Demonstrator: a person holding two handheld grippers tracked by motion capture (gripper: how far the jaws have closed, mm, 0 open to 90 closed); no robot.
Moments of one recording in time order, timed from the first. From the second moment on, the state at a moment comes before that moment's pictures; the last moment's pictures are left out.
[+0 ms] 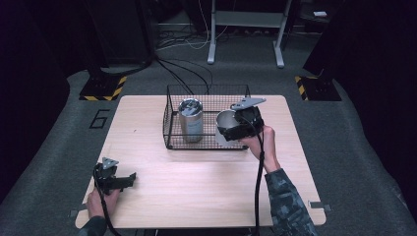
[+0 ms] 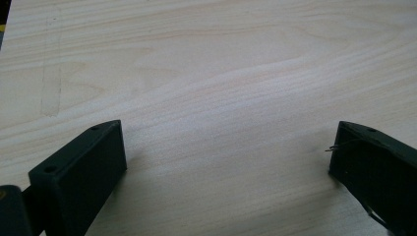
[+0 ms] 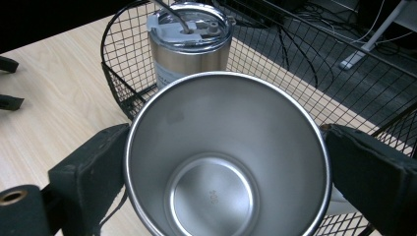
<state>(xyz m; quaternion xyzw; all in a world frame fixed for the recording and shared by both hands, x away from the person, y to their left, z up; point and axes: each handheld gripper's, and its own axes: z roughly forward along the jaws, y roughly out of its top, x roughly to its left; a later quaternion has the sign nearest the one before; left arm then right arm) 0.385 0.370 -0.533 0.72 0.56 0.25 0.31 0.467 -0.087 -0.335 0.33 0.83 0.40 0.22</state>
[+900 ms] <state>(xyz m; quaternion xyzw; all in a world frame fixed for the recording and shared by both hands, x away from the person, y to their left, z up) 0.385 0.370 -0.533 0.72 0.56 0.24 0.31 0.516 -0.073 -0.331 0.35 0.83 0.39 0.22</state>
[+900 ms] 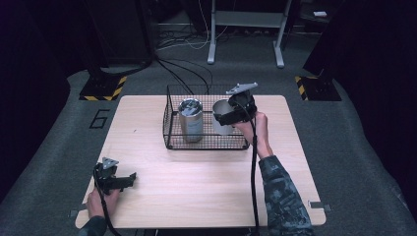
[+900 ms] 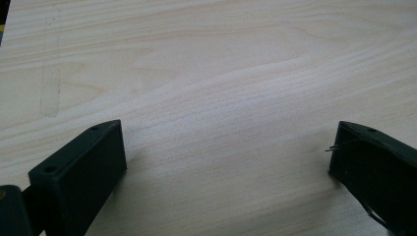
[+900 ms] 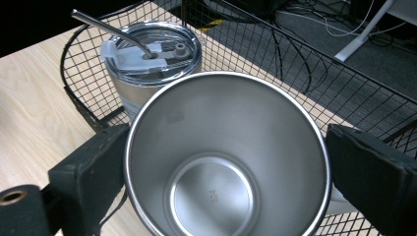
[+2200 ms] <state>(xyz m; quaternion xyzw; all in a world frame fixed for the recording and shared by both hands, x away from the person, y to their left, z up) 0.385 0.370 -0.533 0.72 0.56 0.24 0.31 0.560 -0.058 -0.377 0.39 0.83 0.35 0.20</state>
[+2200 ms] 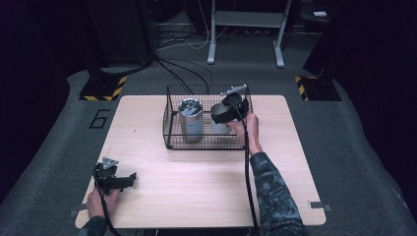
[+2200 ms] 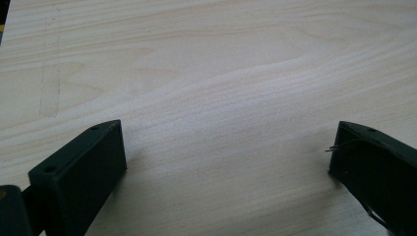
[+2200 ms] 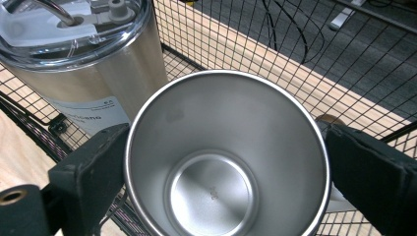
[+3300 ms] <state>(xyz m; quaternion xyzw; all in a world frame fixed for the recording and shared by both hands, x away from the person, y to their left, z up) 0.385 0.370 -0.533 0.72 0.56 0.24 0.31 0.570 -0.046 -0.412 0.41 0.83 0.33 0.19</state>
